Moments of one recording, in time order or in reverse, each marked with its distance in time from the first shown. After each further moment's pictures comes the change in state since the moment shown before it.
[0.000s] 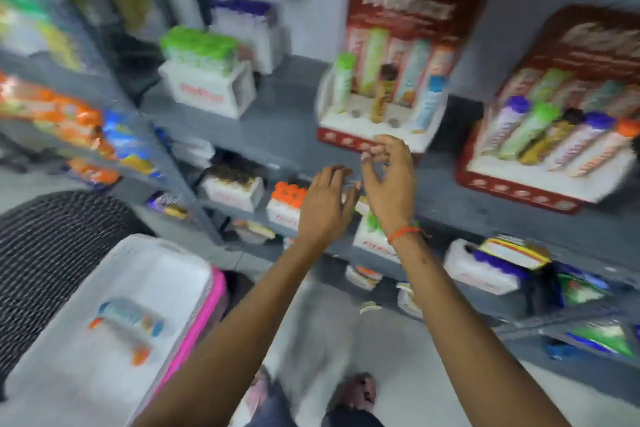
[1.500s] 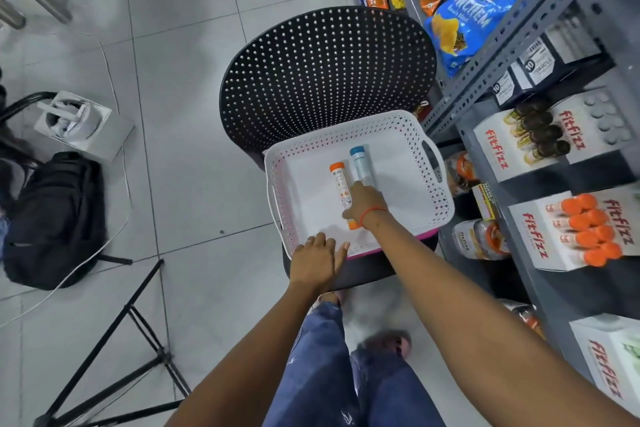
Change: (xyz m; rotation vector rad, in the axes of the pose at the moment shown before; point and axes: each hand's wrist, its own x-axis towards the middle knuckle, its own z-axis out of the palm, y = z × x) left_hand -0.376 -0.230 -0.102 0.398 -0.214 -1.215; right_hand -0.317 -0.023 0.400 -0.753 -1.601 -0.383
